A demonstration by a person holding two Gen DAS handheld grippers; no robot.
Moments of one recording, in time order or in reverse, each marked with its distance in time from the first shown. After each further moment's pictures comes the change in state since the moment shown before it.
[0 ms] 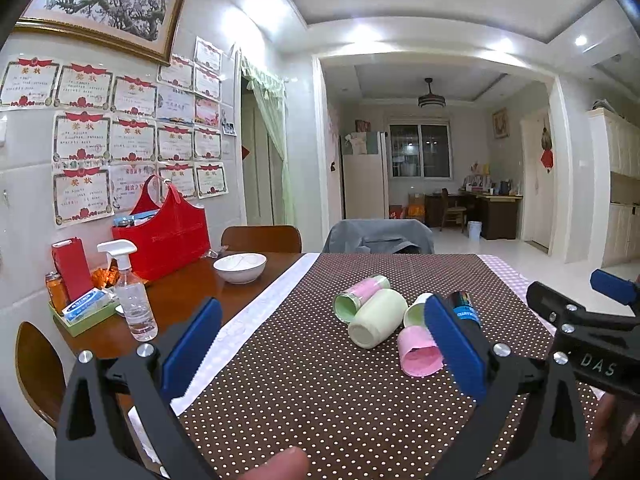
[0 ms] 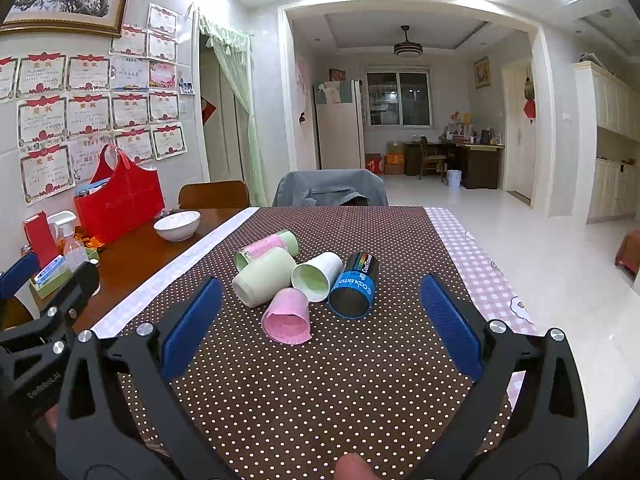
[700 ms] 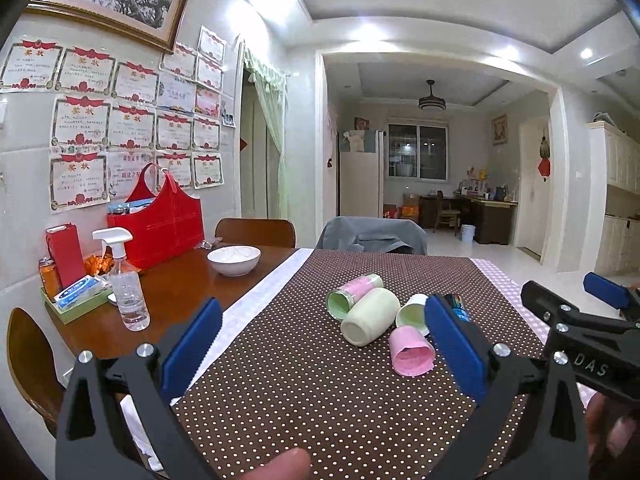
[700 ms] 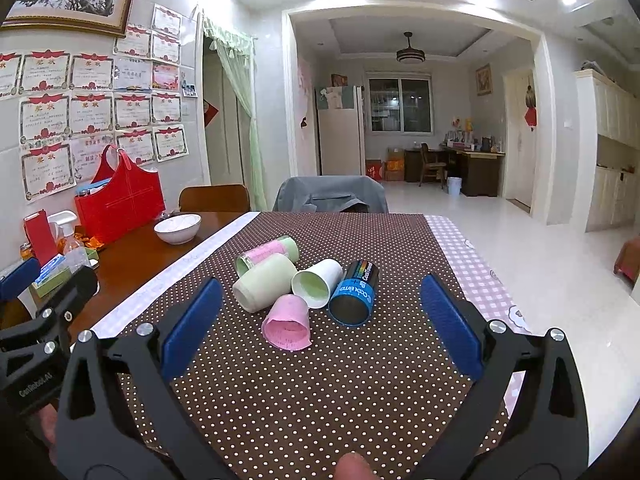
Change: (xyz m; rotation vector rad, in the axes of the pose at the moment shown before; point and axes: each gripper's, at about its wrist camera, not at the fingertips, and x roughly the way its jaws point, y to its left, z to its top) left arm 0.000 0.008 0.003 -0.048 0.017 -0.024; right arm -0.001 0.002 0.000 -0.015 -0.018 -0.001
